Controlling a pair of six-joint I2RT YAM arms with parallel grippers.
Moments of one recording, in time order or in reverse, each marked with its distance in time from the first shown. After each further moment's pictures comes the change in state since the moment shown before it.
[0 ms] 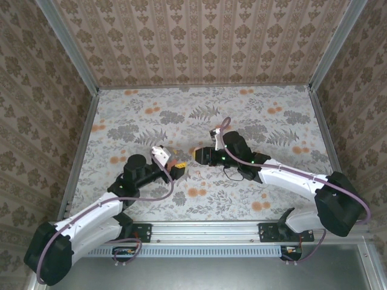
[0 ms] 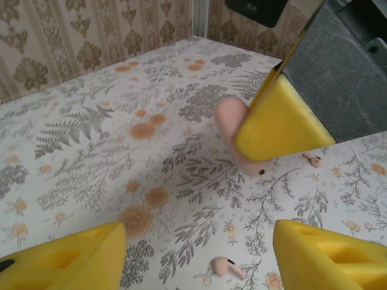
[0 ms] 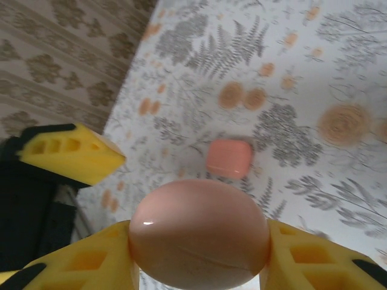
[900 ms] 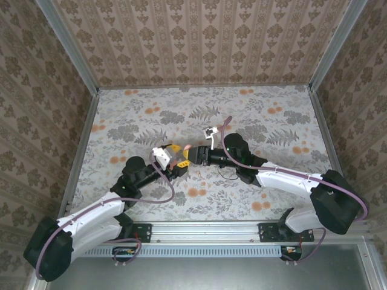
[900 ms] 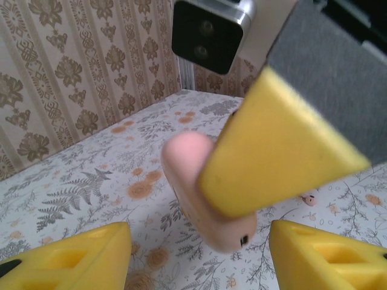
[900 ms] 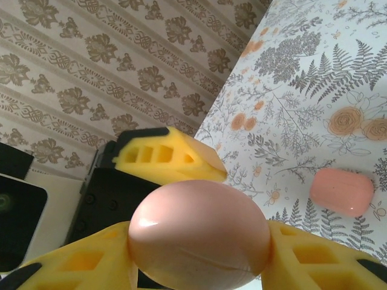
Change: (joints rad) left arm -0.039 0.034 -0.016 0.225 0.010 0.047; right arm 0.034 0.024 -0.049 0.327 -0.146 0.098
